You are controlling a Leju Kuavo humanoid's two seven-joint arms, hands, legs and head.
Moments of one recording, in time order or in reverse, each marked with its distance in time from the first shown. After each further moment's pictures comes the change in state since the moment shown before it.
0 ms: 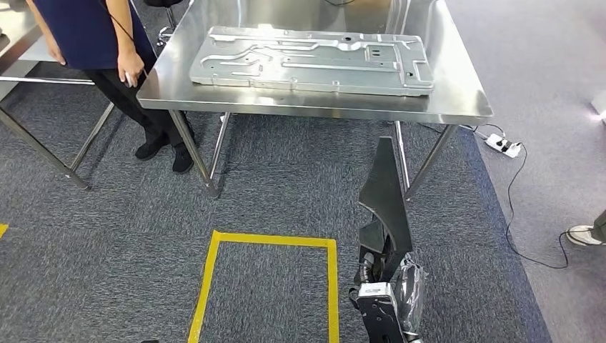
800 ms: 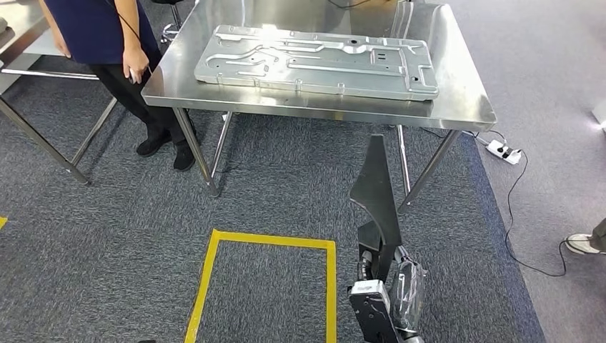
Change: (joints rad) left arm -0.003 0.001 0.022 0.000 -0.008 -0.015 0.002; right arm -0.013 0.001 -0.003 0.014 0.095 0.000 0.031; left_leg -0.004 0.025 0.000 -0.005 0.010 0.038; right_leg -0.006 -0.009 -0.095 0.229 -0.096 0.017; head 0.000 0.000
